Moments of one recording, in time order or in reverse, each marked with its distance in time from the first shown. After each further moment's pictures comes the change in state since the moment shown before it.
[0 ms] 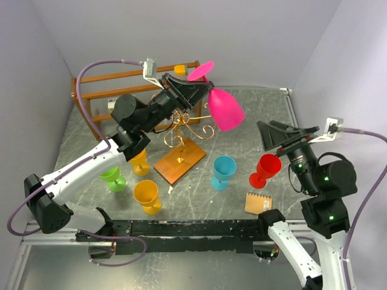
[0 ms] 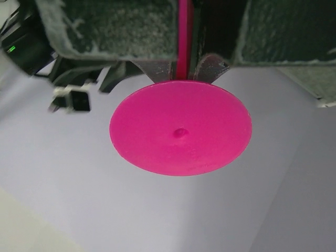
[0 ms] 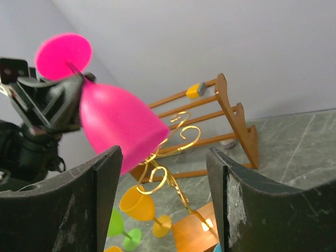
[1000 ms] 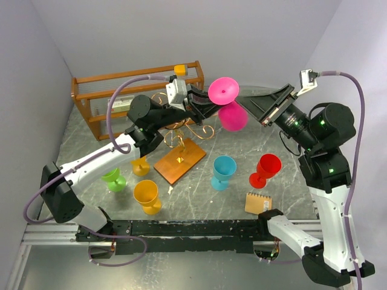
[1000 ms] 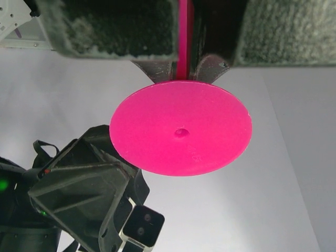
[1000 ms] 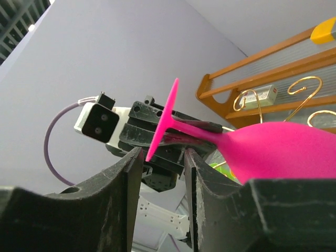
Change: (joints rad) left arm -0.021 0.129 0.031 0.162 0.371 0.582; right arm 0.000 0.436 0.440 -0.076 -0.399 0.410
